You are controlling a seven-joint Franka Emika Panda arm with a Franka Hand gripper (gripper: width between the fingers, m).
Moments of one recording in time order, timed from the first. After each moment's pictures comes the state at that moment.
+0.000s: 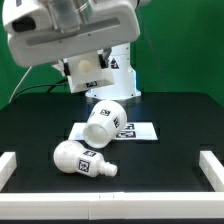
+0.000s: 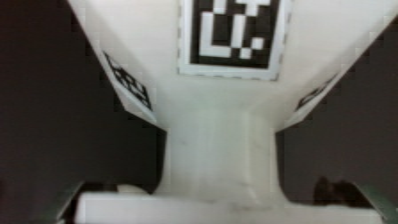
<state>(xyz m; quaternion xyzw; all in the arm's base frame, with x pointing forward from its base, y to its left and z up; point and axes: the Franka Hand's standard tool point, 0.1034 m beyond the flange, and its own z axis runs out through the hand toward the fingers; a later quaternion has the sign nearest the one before) 0.512 -0.075 0.179 -0.96 -0.05 0.25 0.10</state>
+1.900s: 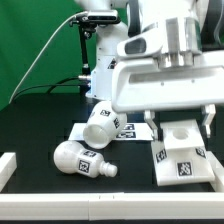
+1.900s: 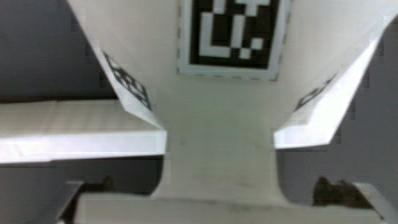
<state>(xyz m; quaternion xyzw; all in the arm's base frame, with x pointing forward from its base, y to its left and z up) 0.624 0.080 0.086 -0.98 0.00 -0.21 0.03</state>
